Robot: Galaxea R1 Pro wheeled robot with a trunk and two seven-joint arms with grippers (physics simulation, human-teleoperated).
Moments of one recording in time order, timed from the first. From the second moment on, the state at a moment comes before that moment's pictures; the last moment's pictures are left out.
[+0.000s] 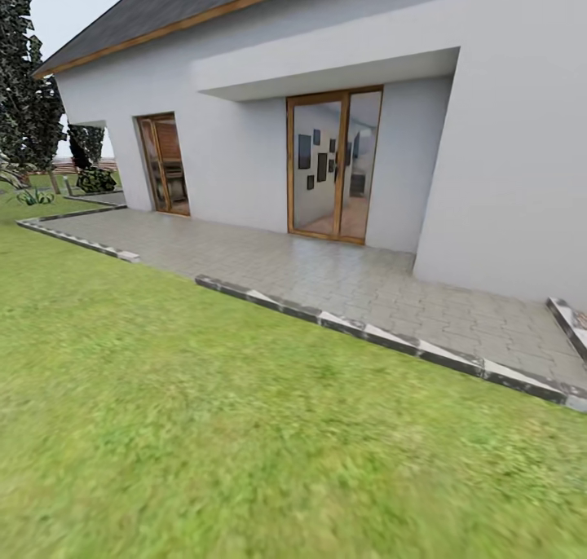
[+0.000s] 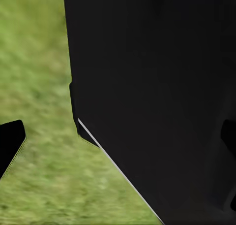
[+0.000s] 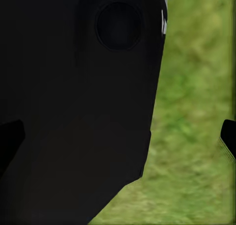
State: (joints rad) left arm 0.07 0.04 0.01 0.00 0.00 0.01 -0.07; right arm -0.07 -0.02 0.01 0.08 0.08 0.01 0.02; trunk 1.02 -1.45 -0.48
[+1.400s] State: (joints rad) left arm 0.07 0.04 0.01 0.00 0.00 0.01 -0.07; right arm -0.07 -0.02 0.01 0.08 0.08 0.01 0.02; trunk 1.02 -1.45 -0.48
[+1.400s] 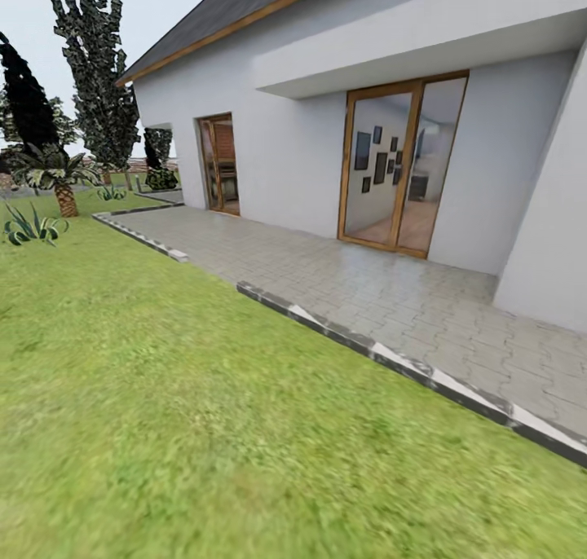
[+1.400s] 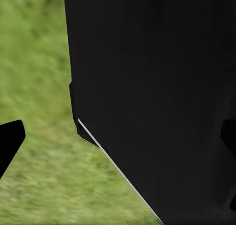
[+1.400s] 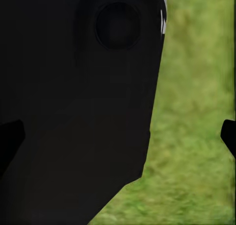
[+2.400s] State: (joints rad) left arm 0.07 0.04 0.01 0.00 0.00 0.01 -0.07; right arm -0.07 -0.02 0.01 0.08 0.08 0.01 0.02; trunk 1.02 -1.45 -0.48
